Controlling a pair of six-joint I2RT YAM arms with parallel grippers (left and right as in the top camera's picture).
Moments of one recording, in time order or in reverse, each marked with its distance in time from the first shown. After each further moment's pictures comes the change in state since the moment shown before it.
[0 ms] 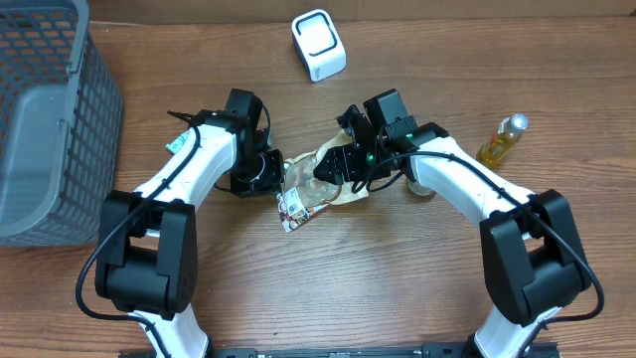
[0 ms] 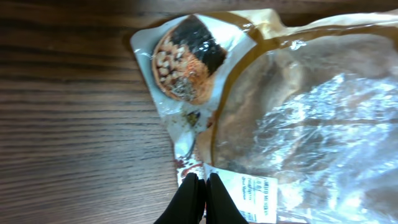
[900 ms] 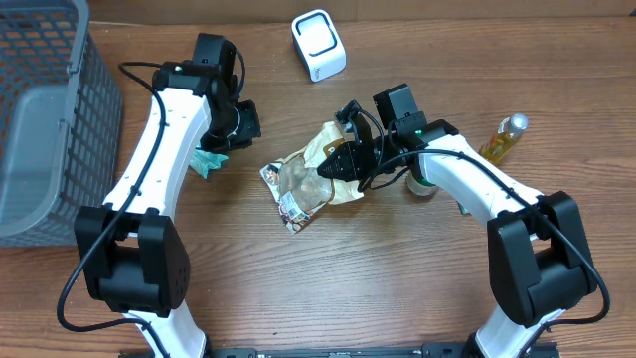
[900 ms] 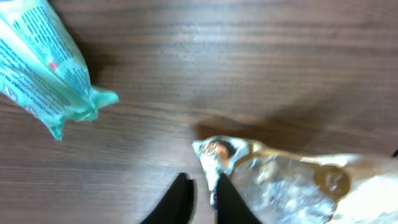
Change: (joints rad) left arm 0.072 0.000 0.364 -0.253 -0.199 -0.020; right arm -0.036 -0.021 0.000 0.025 -0.269 -0.076
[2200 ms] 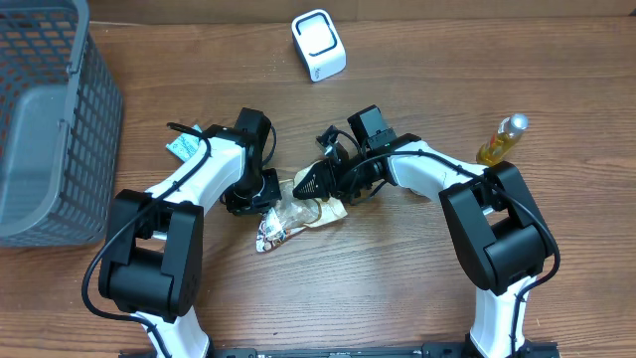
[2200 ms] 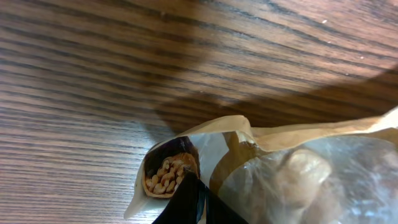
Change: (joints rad) left arm -0.116 -0.004 -0.466 0.254 -0.013 -0.108; right arm 0.074 0.206 -0.012 0.125 -0.147 0.179
